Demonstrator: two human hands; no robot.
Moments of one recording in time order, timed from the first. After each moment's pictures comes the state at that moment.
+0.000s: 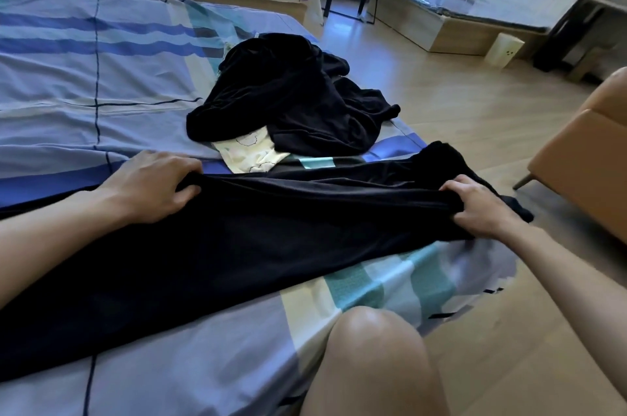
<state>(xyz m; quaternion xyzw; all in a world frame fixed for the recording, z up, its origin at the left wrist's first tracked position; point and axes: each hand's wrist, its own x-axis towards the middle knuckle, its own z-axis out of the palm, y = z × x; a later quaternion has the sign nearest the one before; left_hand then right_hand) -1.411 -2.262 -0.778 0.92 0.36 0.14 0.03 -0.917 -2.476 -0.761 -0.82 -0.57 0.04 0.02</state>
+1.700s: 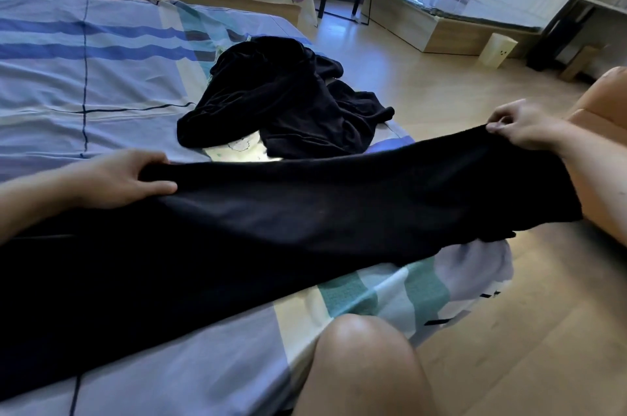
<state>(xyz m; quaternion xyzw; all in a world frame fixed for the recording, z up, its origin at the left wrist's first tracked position) -1.433 -2.230 -0.759 0.86 0.43 0.06 0.25 -0.844 -2.414 -0.642 -0.88 -0.47 0.03 0.09</state>
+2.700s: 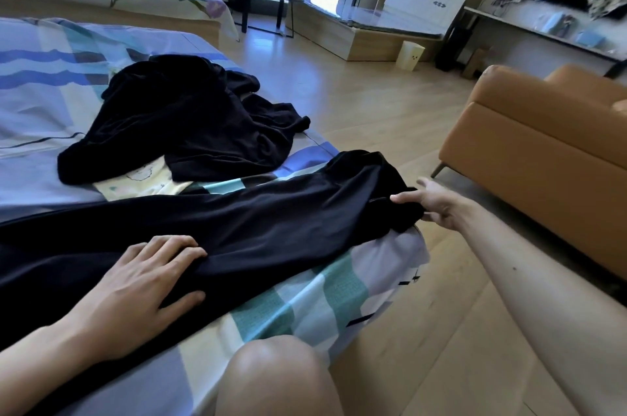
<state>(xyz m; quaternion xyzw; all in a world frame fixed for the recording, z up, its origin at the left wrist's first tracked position) -1.328 -2.351 -0.825 0.96 0.23 0.13 0.07 -0.846 -2.517 -0.738 -0.85 -0.18 0.33 0.36</state>
